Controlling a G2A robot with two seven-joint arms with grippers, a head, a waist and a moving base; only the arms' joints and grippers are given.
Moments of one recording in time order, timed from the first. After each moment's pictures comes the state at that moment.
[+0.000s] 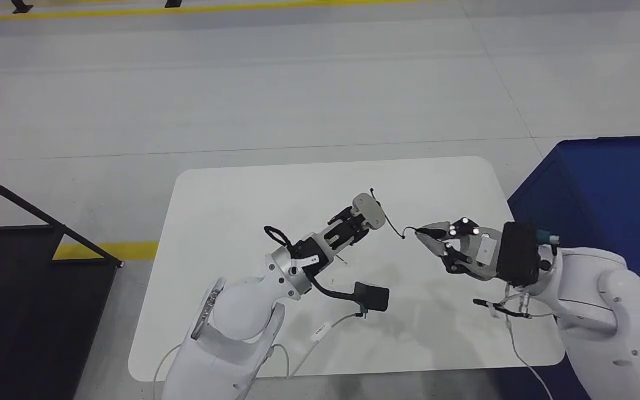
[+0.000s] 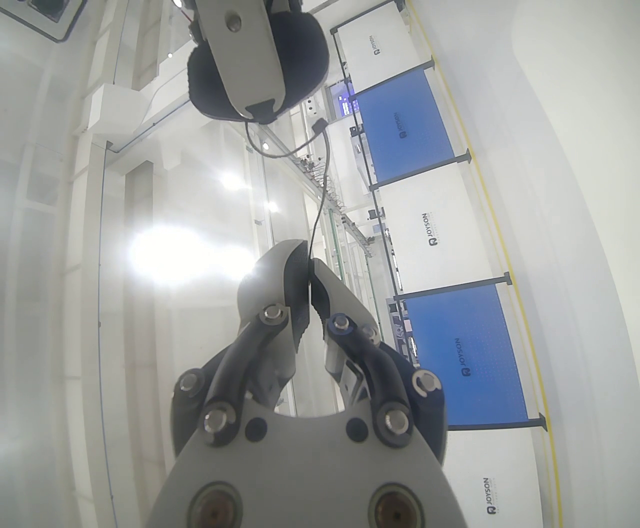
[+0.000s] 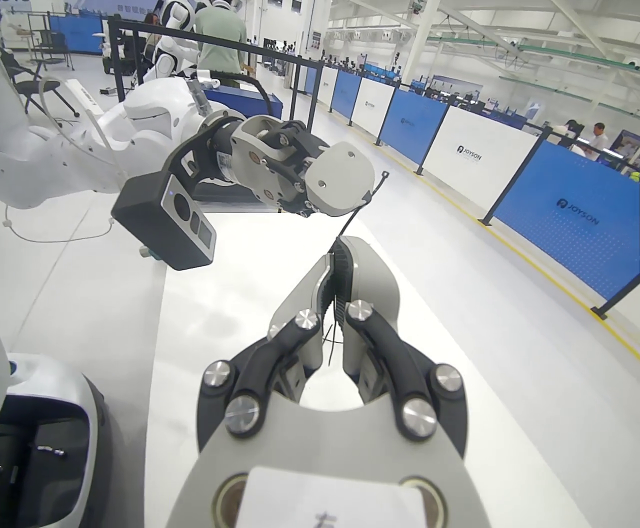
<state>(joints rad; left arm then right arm) 1.23 -1.46 -1.10 -1.97 -3.00 -0.13 0.48 -1.45 -0.92 1.66 -2.01 -0.91 -1.00 0.11</state>
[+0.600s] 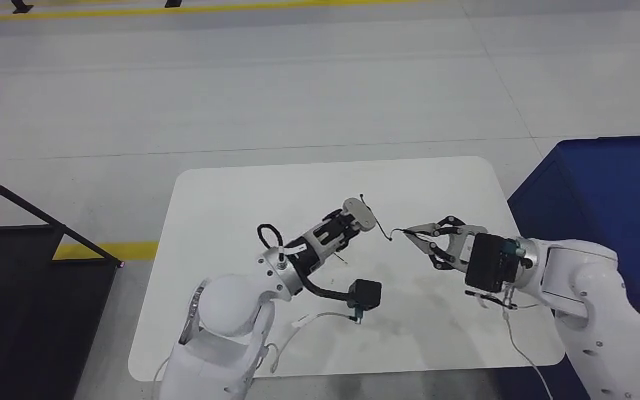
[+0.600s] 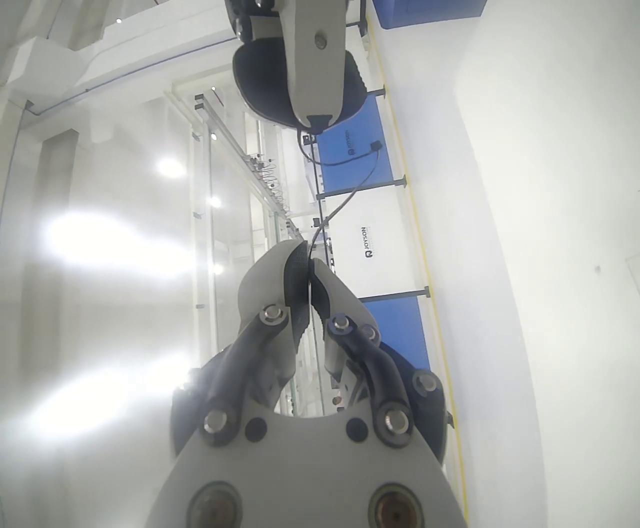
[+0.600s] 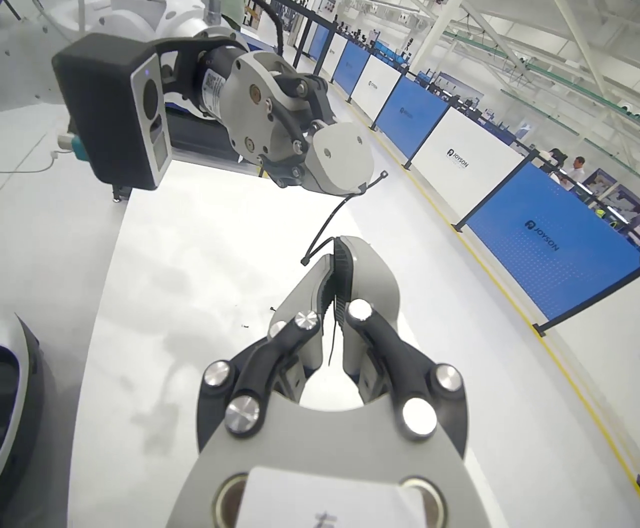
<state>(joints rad) 1.27 -1.55 -1.20 -2.03 -3.07 -0.42 0.61 -1.38 -0.92 1.60 -1.98 -1.29 -1.01 -0.10</state>
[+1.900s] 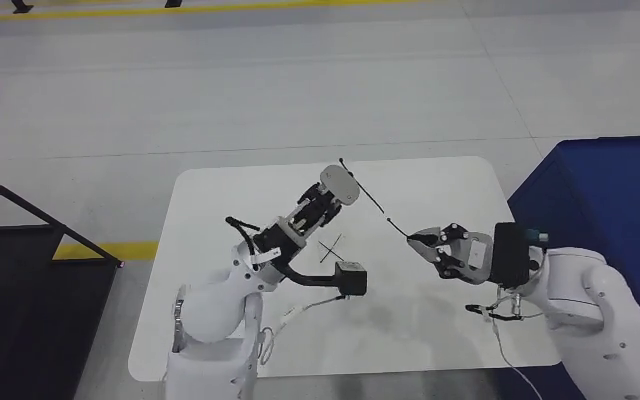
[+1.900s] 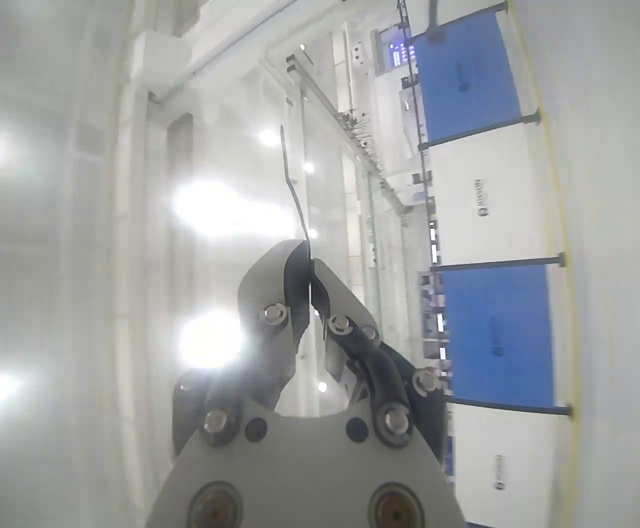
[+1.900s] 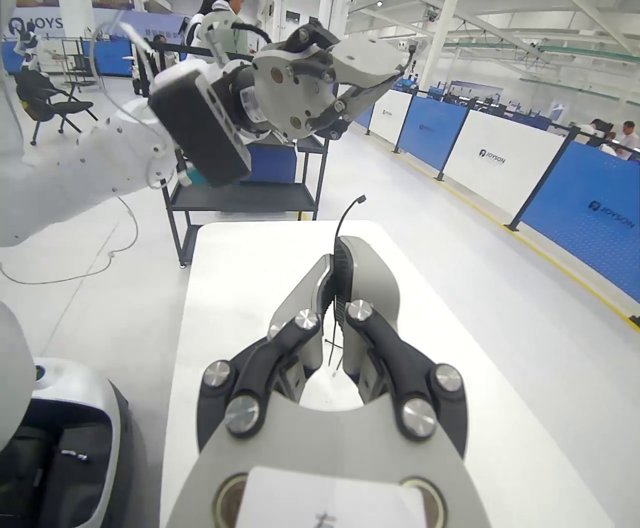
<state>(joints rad) 1.34 -1.74 -1.35 -2.05 -2.79 0.13 0.71 -1.43 -0.89 1.59 -1.96 -0.76 -1.01 0.15</state>
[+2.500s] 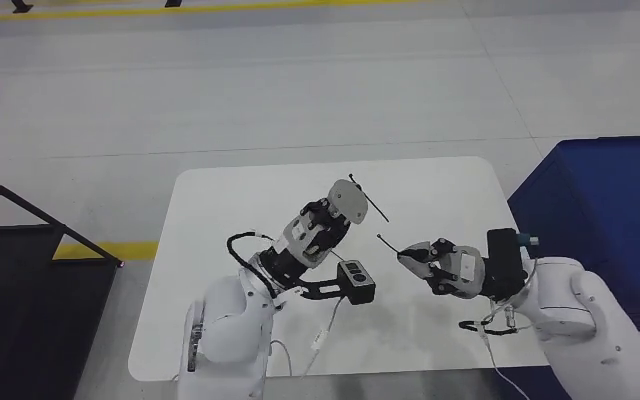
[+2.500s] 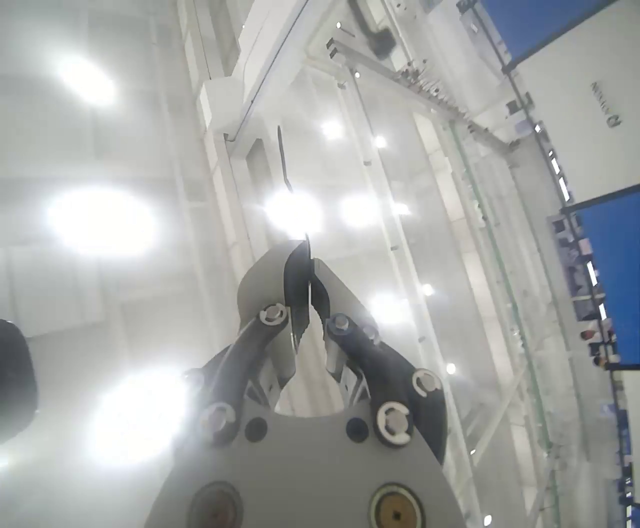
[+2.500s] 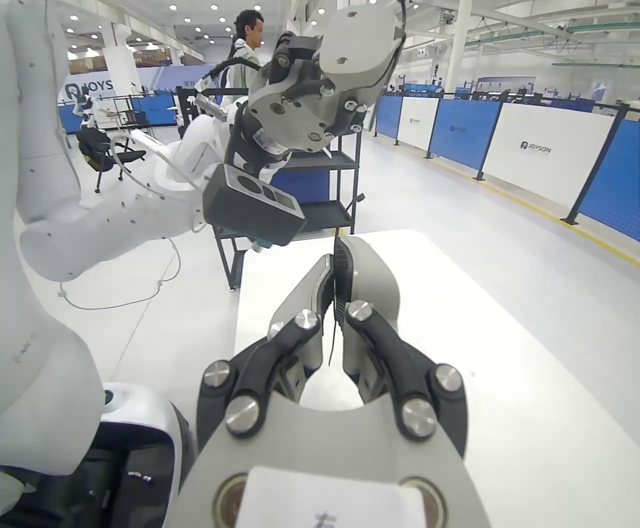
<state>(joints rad) 1.41 -1.72 -1.29 -2.06 -2.46 0.47 0.46 -1.46 -0.87 1.52 -1.97 -0.59 -1.01 0.22</state>
